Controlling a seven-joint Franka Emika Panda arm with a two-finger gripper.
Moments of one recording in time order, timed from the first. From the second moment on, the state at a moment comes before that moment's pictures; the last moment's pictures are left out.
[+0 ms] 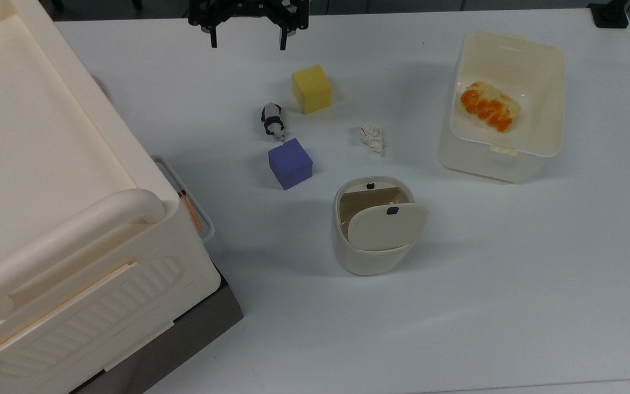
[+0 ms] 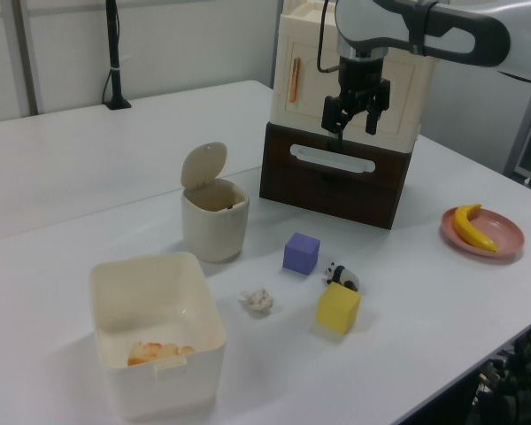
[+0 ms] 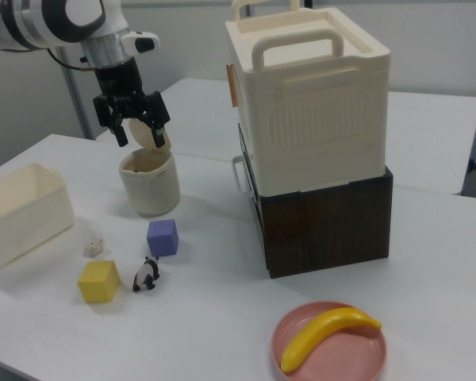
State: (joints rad) arm 0.14 0.10 -0.08 -1.51 -0.12 1.59 -0.02
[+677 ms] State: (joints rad) arm 0.15 0.12 -0.08 -1.51 -0.21 1.59 0.01
